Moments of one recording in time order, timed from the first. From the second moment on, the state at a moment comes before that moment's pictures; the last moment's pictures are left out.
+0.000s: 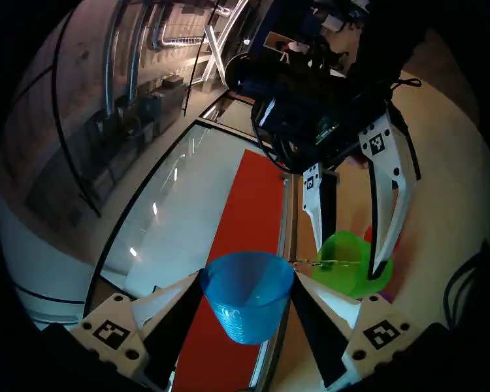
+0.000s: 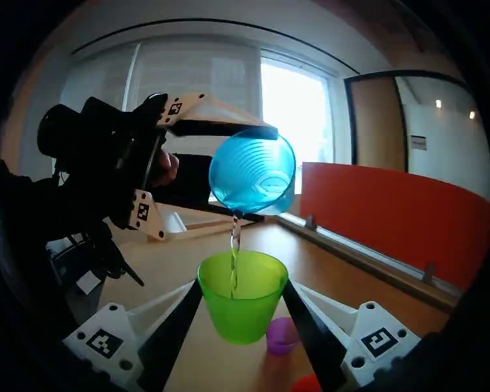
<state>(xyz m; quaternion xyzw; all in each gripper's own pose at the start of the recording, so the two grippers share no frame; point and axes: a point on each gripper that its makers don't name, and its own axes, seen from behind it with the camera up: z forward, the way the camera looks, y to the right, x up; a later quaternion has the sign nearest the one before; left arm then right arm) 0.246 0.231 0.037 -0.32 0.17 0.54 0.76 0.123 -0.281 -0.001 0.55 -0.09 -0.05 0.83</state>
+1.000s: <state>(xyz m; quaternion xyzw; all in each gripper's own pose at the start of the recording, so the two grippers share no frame) 0.250 0.235 0.035 -0.32 0.19 0.56 0.74 0.121 -0.278 0.001 0.55 -0.09 -0.05 0.83</state>
